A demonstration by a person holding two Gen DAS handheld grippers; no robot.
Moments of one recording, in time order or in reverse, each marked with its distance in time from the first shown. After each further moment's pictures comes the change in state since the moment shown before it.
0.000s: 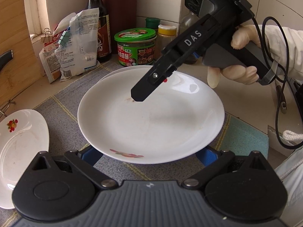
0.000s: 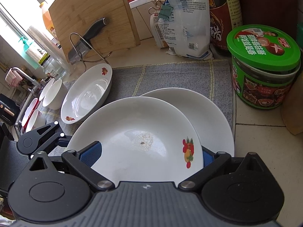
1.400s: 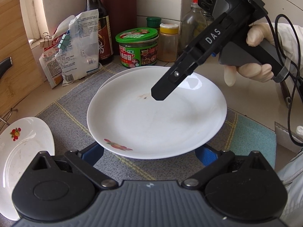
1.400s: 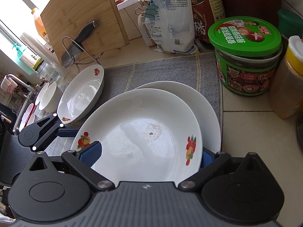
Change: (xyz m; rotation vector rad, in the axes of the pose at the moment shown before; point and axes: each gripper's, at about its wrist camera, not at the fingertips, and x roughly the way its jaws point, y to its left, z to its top) left arm 0.009 0.007 0.004 0.040 0.005 0.024; right arm -0.011 -0.008 -0.010 0.060 -0.005 -0.029
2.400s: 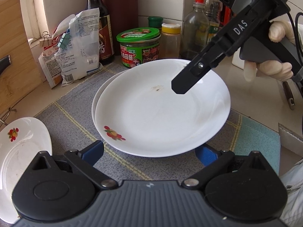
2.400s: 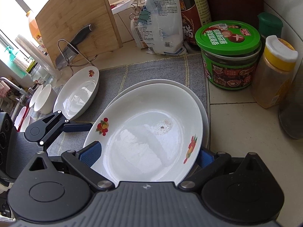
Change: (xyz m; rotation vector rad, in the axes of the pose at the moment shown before) left arm 0.007 0.003 -0.001 -0.001 -0.015 0.003; right arm -0.020 0.009 -0.012 0.022 -0.021 -0.079
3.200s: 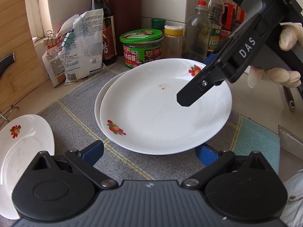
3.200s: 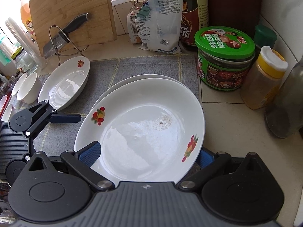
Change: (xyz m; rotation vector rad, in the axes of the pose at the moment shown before) left arm -0.004 0.003 -0.003 -0.016 -0.013 0.006; right arm 0.001 0.027 -0.007 -0.060 0.017 -0.167
